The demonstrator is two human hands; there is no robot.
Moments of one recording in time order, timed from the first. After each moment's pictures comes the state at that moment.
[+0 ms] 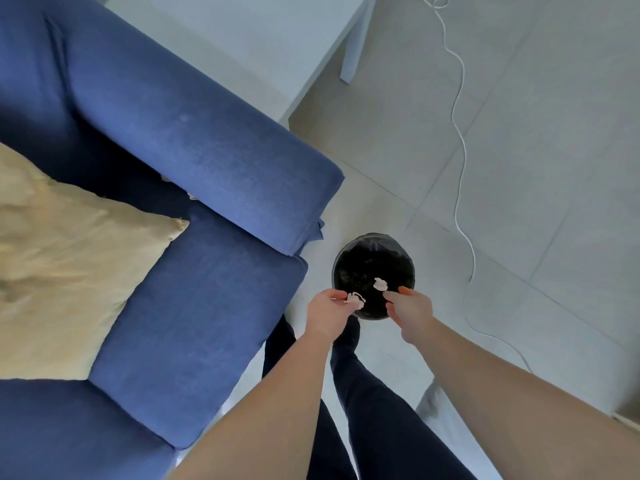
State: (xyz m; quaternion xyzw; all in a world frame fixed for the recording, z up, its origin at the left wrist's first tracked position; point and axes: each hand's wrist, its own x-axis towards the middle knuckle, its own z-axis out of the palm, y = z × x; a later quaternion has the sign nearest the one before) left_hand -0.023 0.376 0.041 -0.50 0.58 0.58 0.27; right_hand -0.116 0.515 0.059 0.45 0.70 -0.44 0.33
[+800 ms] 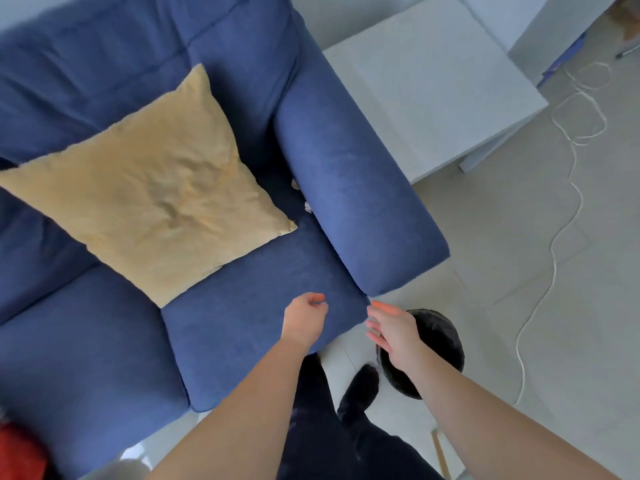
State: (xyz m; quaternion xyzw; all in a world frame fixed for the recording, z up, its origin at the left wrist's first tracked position) left_hand 0.064 0.219 0.106 -0.64 0.50 0.57 0.08; right_hand -0.084 0.340 0.110 0.18 0.71 -0.42 0.54
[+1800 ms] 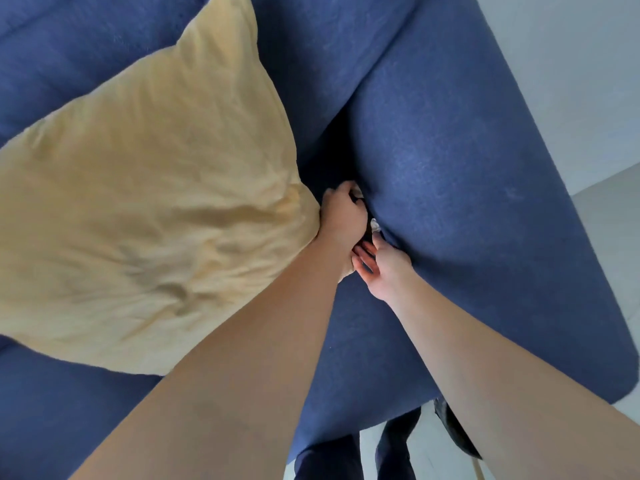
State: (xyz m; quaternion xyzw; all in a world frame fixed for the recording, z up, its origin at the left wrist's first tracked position) left_hand -0.041 -0.114 -0.059 -0.60 0.63 0.50 0.04; right_hand -0.079 -0.014 -0.063 0.38 0.60 -0.48 0.51
